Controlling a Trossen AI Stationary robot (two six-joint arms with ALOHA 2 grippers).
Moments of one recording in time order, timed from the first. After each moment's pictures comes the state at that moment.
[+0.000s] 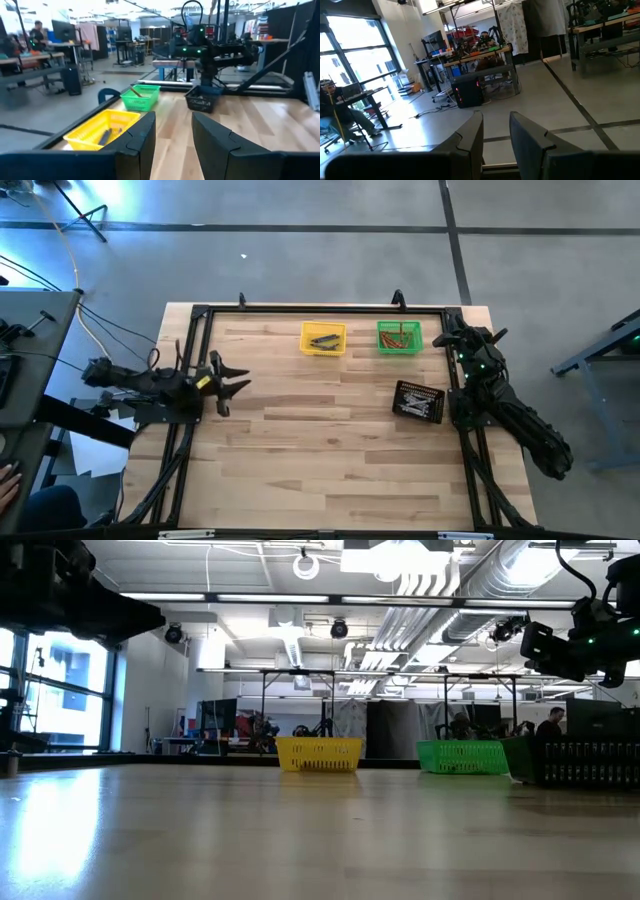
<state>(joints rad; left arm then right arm) -0.23 0.01 0.01 0.07 -0.51 0.08 -0.86 0.01 0.01 0.08 0.51 0.24</state>
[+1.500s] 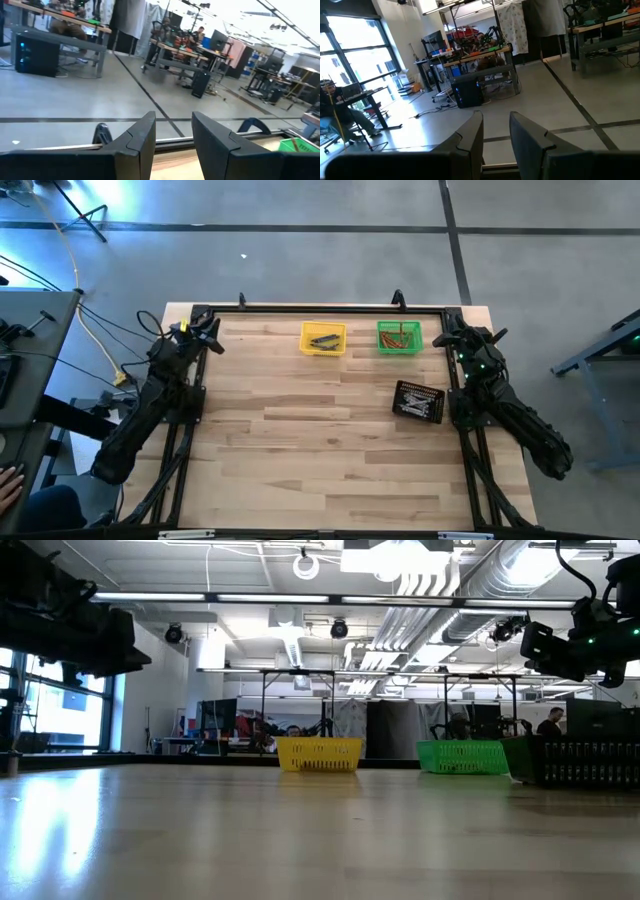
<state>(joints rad) 1.09 0.00 0.01 0.01 0.02 -0.30 -0.86 0.01 0.01 0.08 0.51 0.24</state>
